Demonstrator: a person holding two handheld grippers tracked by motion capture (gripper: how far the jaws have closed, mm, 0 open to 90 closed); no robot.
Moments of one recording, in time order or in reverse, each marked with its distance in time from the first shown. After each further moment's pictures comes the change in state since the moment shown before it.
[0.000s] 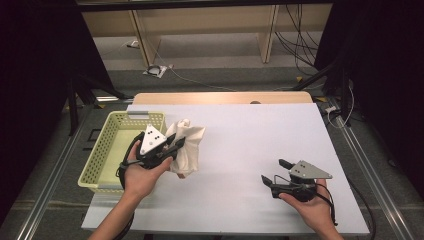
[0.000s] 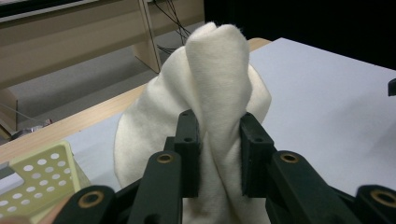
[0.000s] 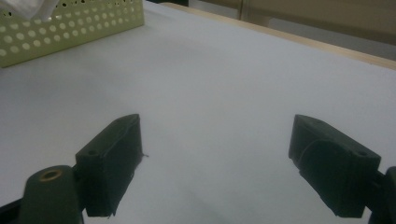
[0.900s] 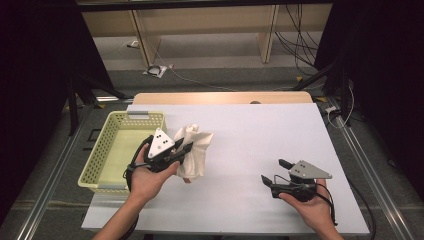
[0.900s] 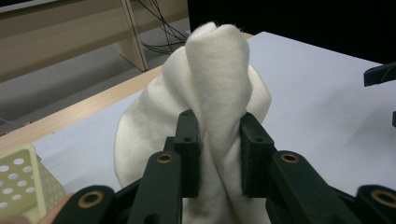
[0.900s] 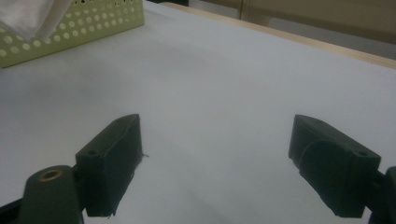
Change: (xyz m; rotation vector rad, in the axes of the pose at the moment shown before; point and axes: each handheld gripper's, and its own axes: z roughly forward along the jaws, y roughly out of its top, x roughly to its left) left arm -0.014 -0.005 0.010 0.014 -0.059 0.013; right arm 0.000 0.000 0.001 -0.005 0.002 -0.001
